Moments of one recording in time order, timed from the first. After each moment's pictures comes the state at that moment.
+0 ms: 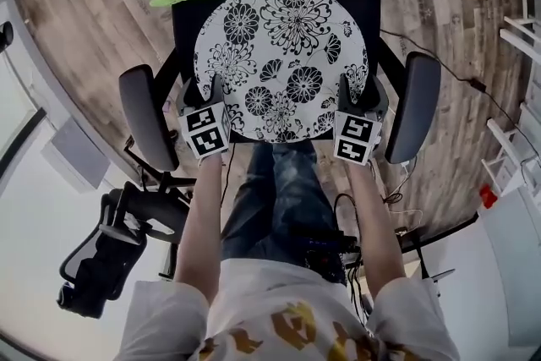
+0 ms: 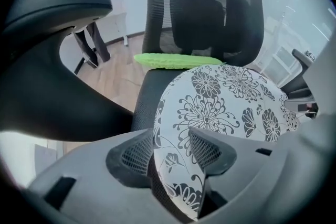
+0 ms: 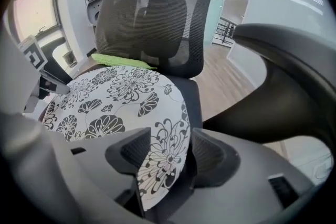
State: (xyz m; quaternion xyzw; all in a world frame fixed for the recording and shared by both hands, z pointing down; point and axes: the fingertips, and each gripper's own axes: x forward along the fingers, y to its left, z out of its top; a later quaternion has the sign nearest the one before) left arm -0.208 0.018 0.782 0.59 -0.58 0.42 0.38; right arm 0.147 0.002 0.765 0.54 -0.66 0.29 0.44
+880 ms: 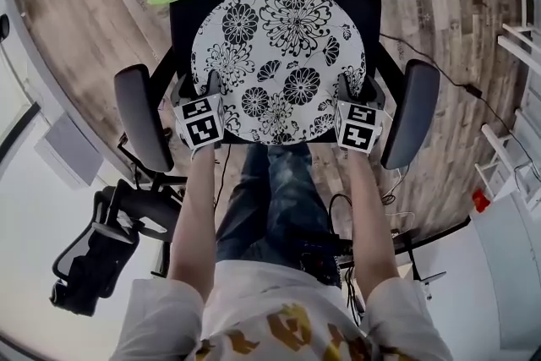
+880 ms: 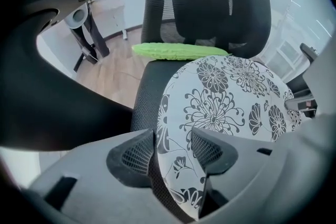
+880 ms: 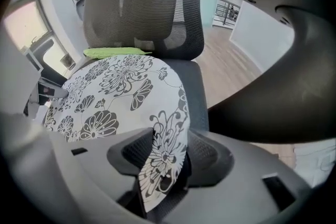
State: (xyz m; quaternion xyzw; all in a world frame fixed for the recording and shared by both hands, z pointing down) left arm -0.214 0.019 0.801 0.57 -0.56 0.45 0.40; right arm 0.159 0.008 0.800 0.51 -0.63 0.36 0.45
